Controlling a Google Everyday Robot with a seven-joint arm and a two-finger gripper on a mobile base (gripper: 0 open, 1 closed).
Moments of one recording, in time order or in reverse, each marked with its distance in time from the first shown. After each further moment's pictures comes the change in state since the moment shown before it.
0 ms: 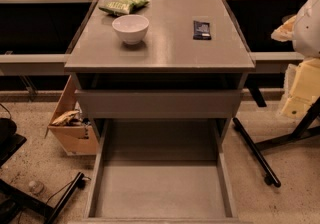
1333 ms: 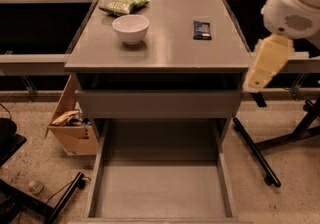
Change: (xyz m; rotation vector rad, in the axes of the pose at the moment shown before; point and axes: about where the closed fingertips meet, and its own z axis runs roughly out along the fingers) arm -0.033 -0.052 0.003 0.159 0.036 0.096
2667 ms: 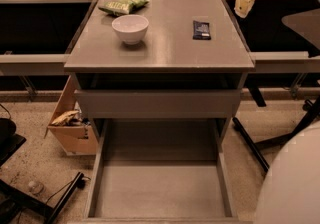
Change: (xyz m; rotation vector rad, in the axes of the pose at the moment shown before) arm -0.011 -0.184 0.003 0.367 0.349 0.464
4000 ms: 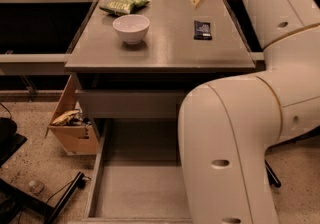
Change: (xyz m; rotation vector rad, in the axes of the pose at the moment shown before) arm -0.126 0.028 0.081 -0.199 -0.163 0.336
